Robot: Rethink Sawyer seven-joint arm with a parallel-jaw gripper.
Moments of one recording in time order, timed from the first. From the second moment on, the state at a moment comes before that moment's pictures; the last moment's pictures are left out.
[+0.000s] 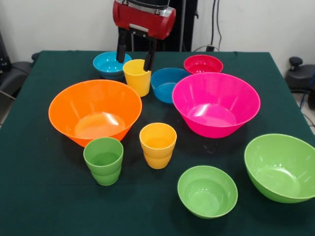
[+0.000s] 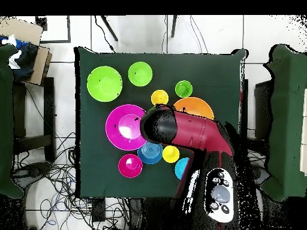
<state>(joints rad) -0.19 -0.74 -0.14 1.64 -0.07 0.49 1.87</state>
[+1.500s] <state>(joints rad) -0.18 -0.74 -0.10 1.65 -0.07 0.49 1.87</state>
